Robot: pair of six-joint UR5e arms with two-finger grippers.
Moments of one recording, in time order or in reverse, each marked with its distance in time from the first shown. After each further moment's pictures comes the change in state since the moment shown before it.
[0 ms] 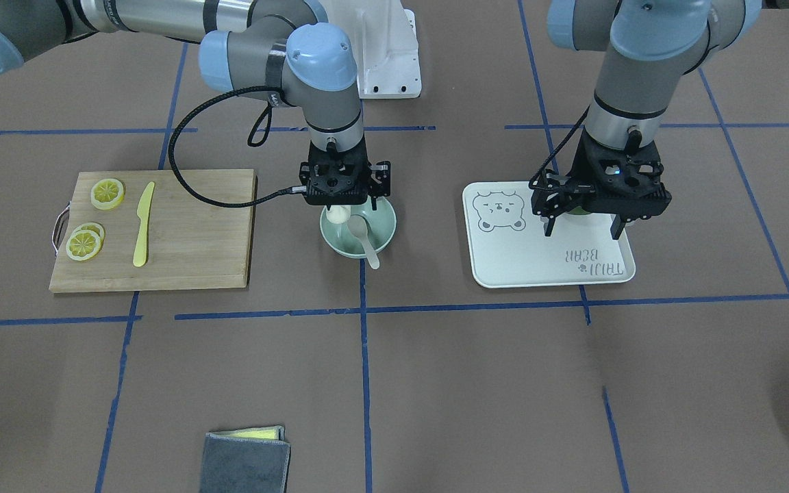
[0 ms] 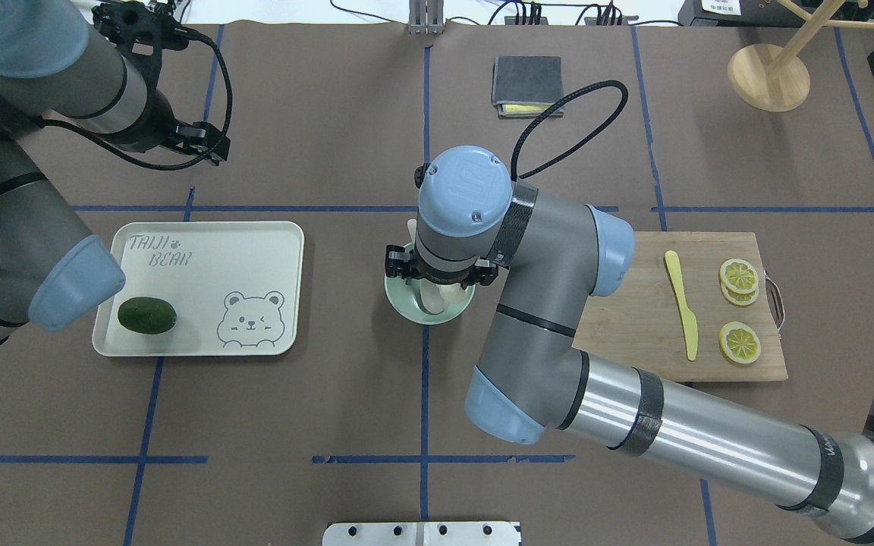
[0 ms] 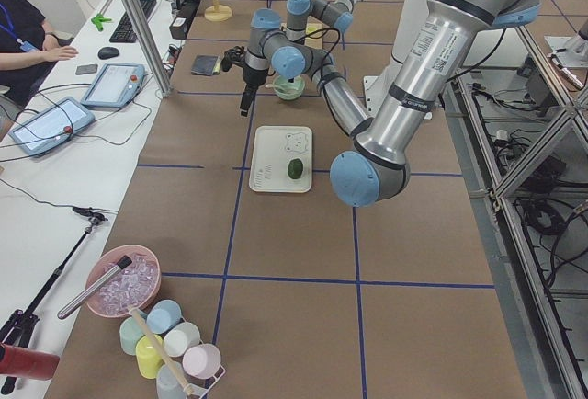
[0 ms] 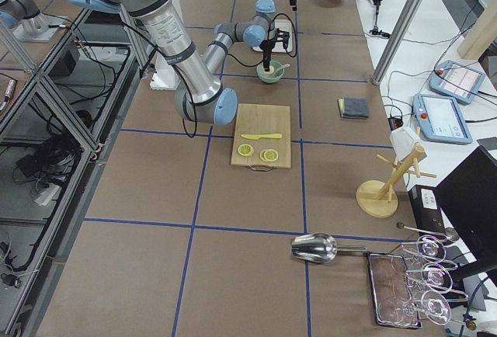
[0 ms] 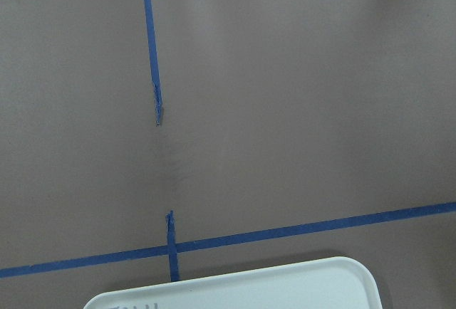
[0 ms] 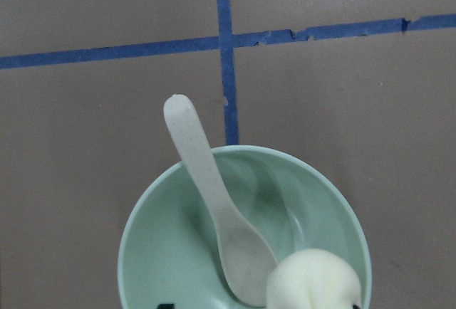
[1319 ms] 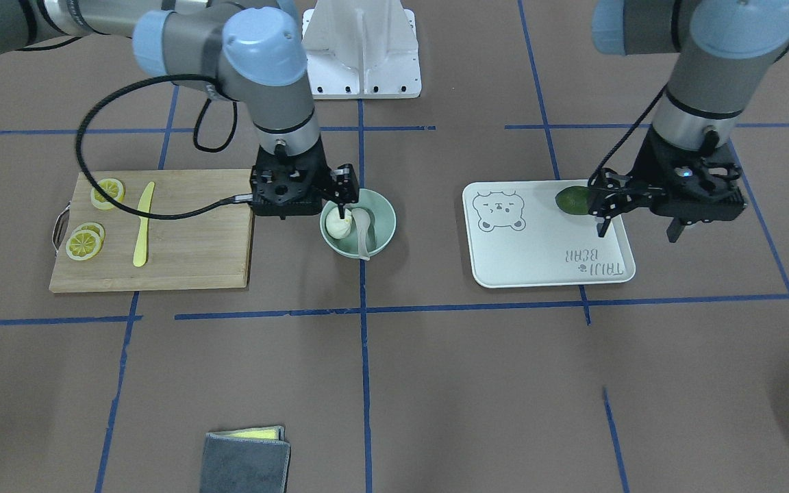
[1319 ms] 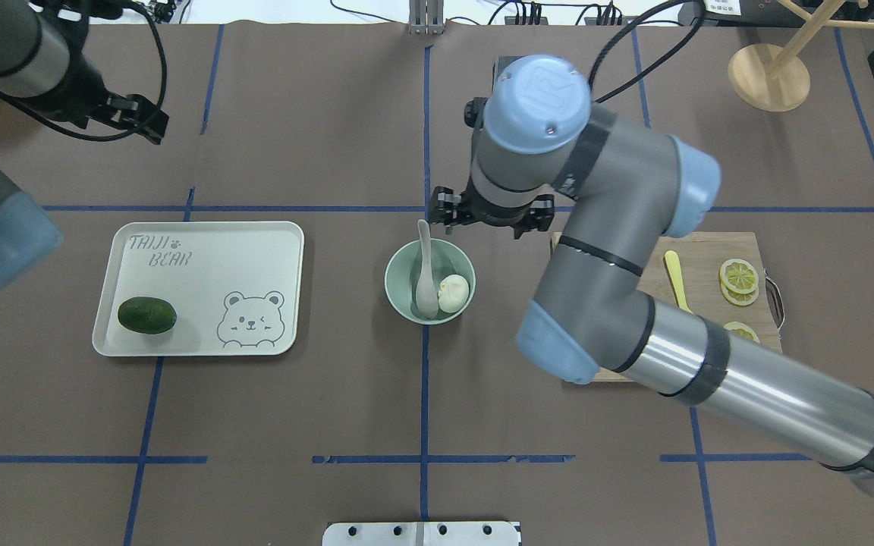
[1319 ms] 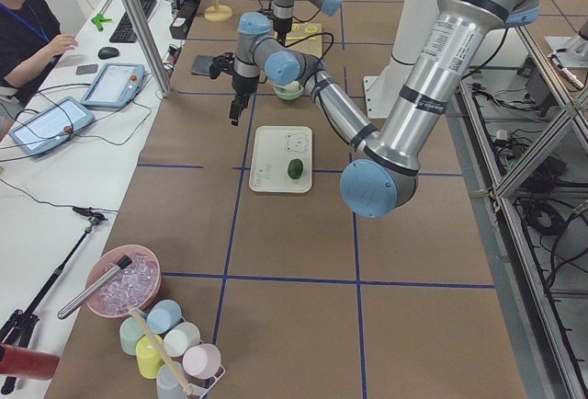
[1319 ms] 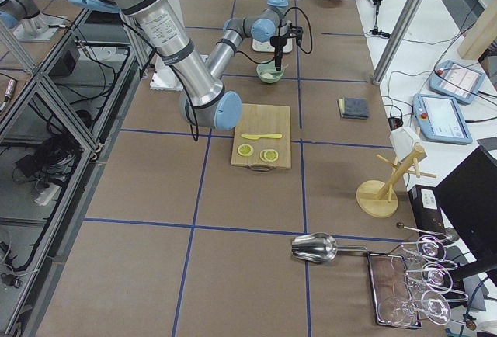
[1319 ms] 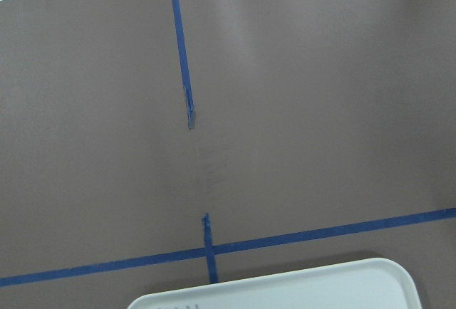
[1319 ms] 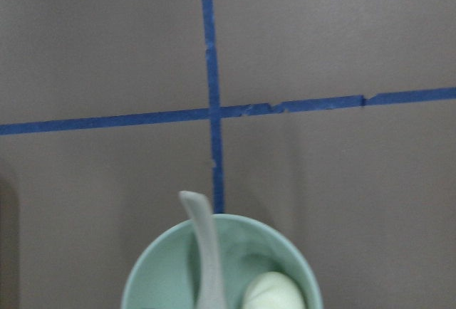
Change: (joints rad) left arm -0.175 0.085 -0.013 0.004 -0.141 0.219; right arm 0.170 -0.110 0.163 -0.113 0.103 -0.182
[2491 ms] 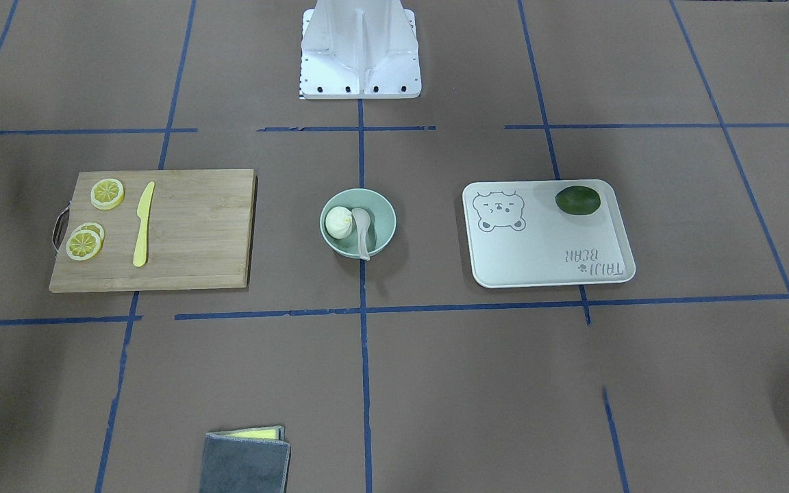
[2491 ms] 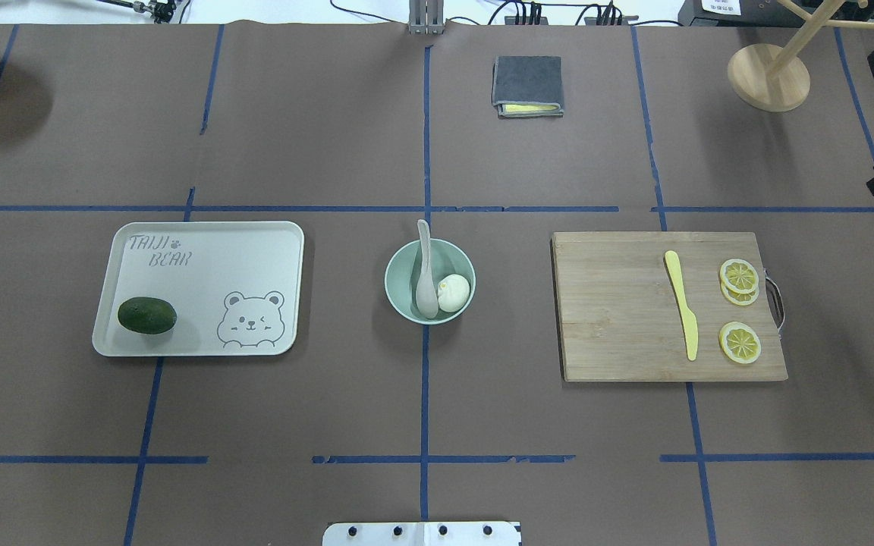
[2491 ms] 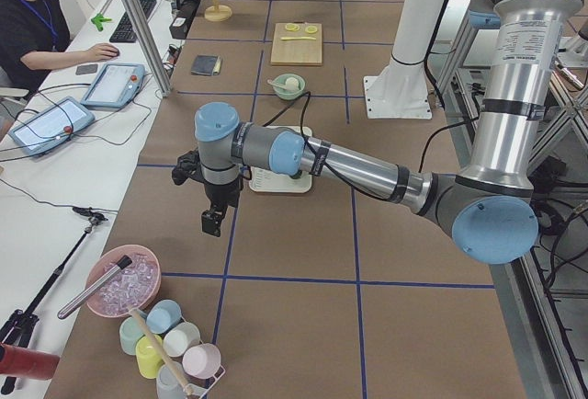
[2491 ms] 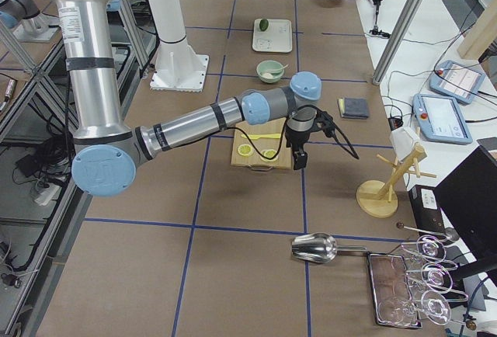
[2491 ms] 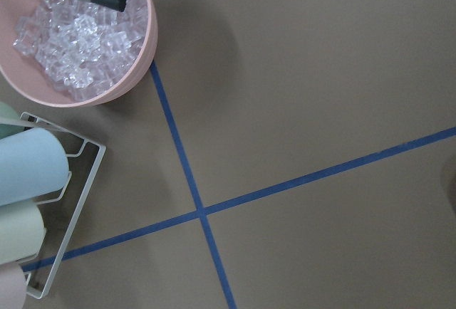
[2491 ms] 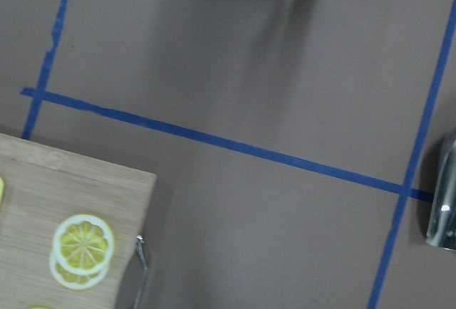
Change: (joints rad) left arm -0.469 0.288 0.182 -0.009 -0.209 0.697; right arm 0.681 -0.592 0.046 -0.005 0.334 -1.085
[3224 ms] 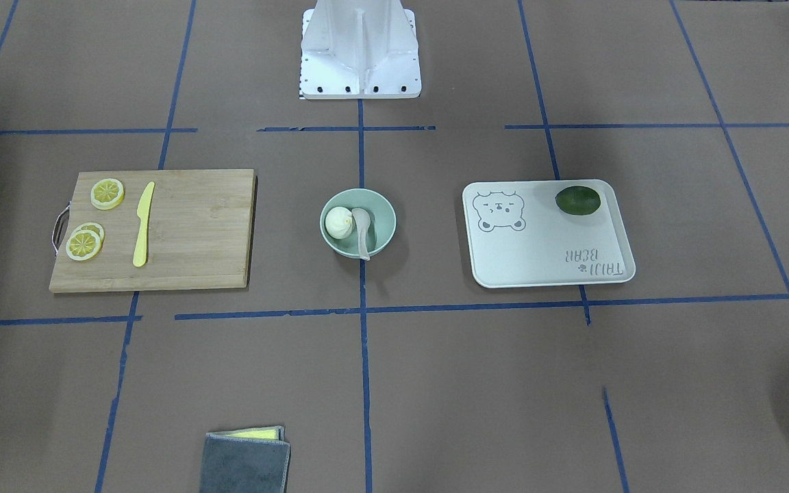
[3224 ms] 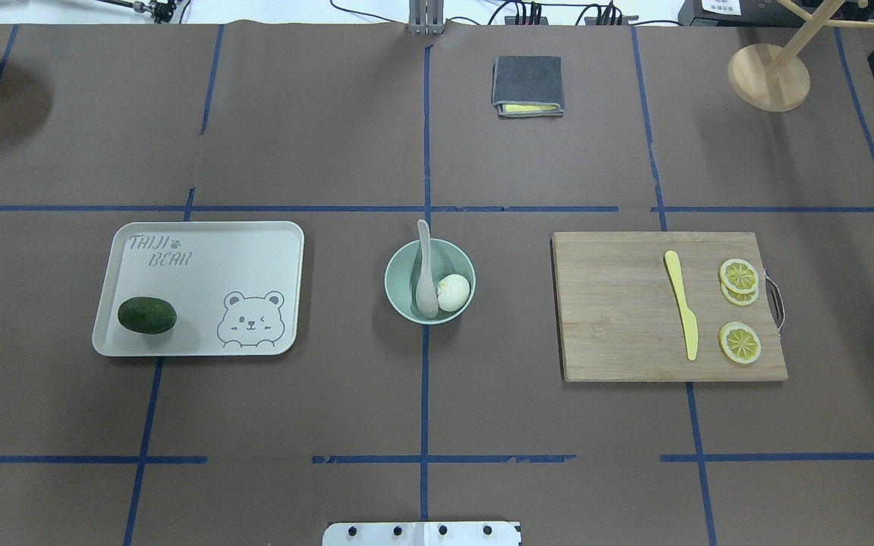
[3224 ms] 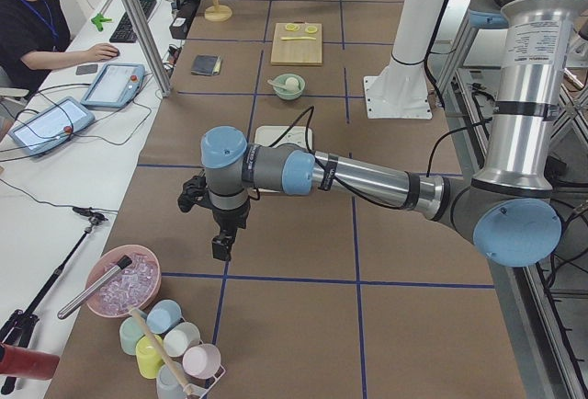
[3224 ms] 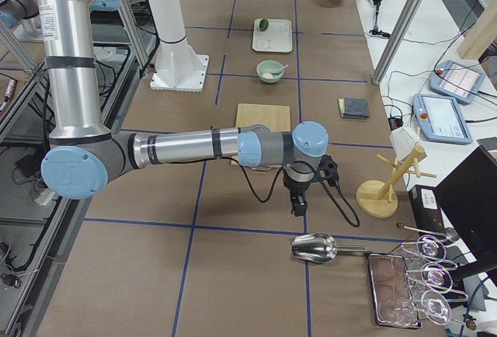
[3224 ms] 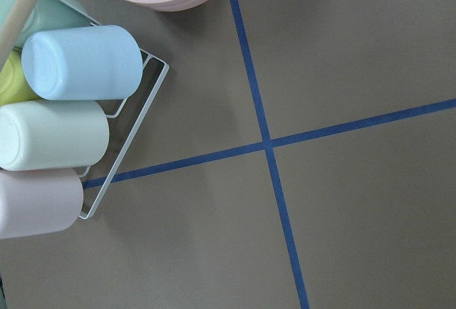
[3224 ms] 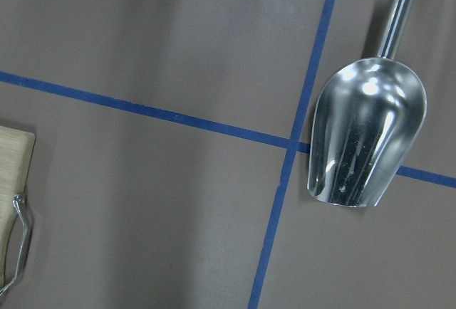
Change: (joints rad) left arm -0.054 0.078 0.015 -0.002 -0.003 0.008; right arm 0.170 -0.040 -0.151 0.027 0.061 -0.174
